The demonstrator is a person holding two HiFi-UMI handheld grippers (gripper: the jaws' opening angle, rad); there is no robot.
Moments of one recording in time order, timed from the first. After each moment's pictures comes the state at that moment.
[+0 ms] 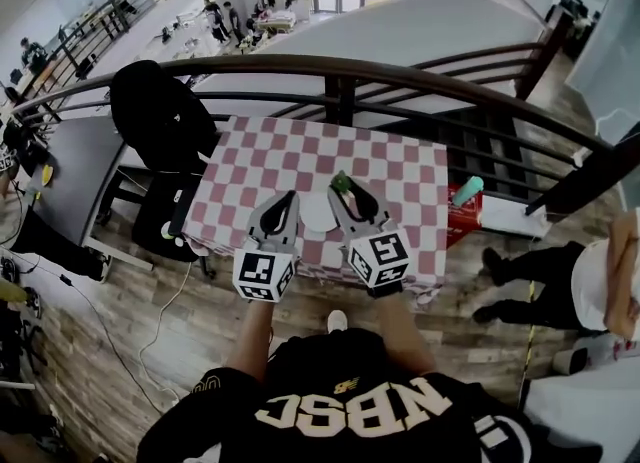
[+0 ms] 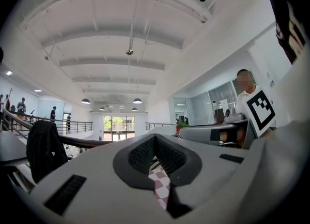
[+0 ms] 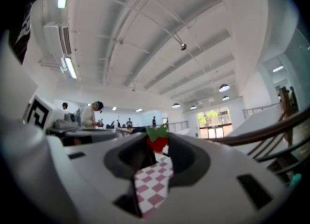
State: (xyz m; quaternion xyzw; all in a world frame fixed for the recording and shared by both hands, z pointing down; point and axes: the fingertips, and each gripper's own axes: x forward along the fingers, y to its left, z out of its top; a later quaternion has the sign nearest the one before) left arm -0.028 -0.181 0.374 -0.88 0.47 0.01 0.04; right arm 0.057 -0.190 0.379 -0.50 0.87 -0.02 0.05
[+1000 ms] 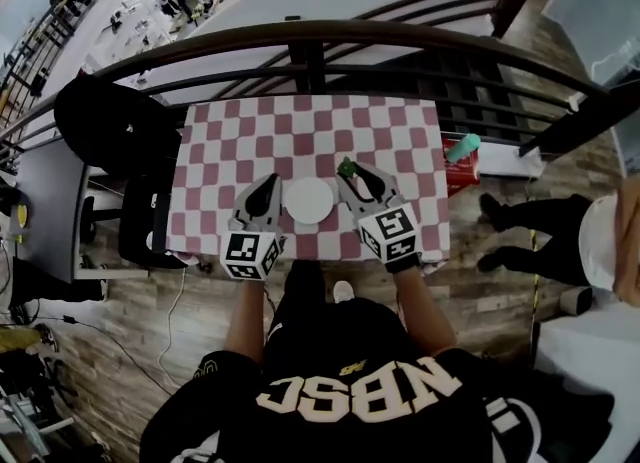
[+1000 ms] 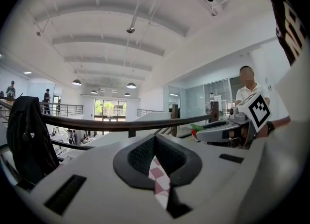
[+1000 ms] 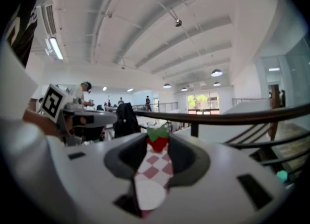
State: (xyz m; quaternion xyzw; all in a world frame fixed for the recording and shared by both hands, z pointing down) left arm -0.007 -0.292 0.471 -0.91 0.41 -0.05 -0.04; right arm 0.124 -0.269 0.495 -0.53 0.84 -0.08 -0.07
